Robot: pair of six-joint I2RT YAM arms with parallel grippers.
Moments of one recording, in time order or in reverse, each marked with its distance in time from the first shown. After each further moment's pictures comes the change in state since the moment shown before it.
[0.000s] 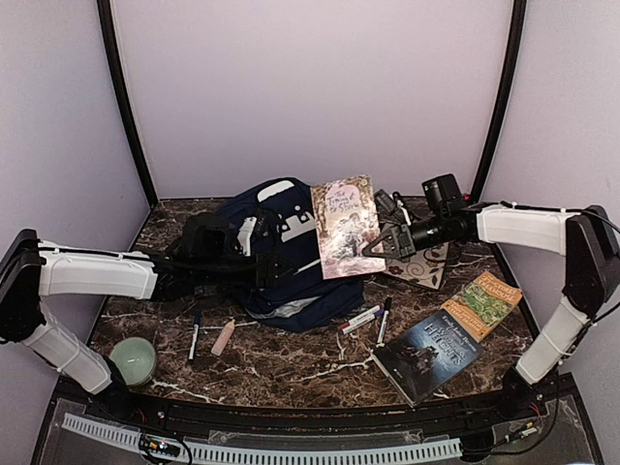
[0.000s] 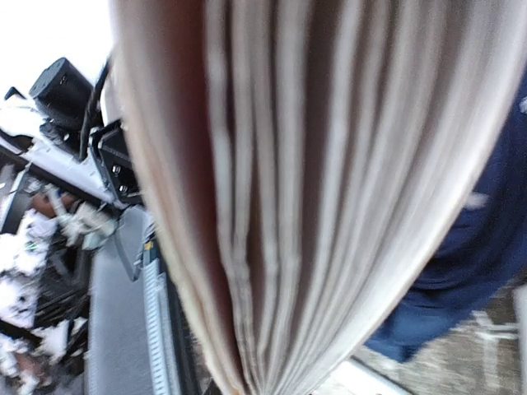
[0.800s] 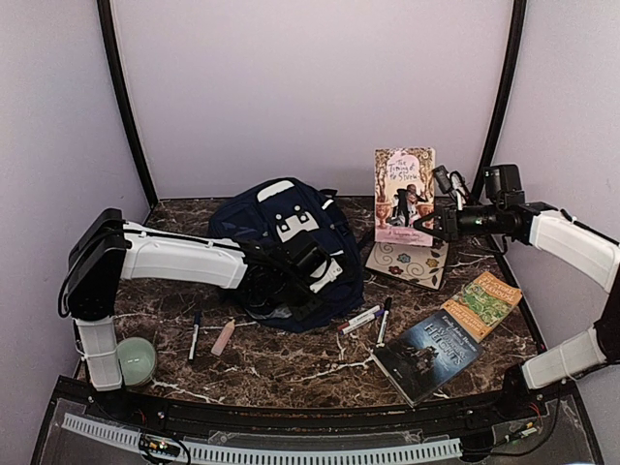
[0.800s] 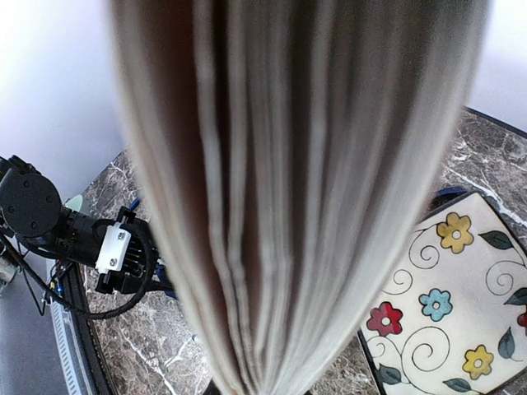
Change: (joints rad) left arm -0.230 0.480 0.570 -0.668 -0.413 0.605; right arm -0.258 -0.345 -0.103 -0.085 0.253 -0.156
